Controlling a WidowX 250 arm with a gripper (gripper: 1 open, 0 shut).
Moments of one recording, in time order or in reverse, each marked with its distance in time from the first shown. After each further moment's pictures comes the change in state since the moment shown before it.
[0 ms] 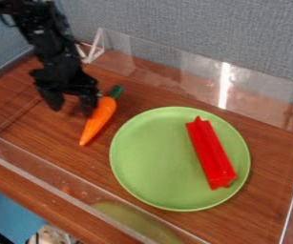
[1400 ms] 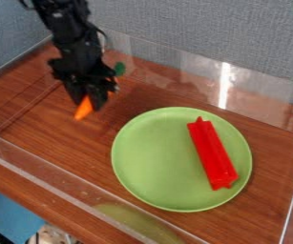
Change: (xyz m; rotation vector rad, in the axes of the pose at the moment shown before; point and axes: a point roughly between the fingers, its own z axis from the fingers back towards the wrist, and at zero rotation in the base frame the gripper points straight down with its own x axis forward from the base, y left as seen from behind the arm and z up) arm -0.002 -0.005 0.037 -0.027 0.012 -0.045
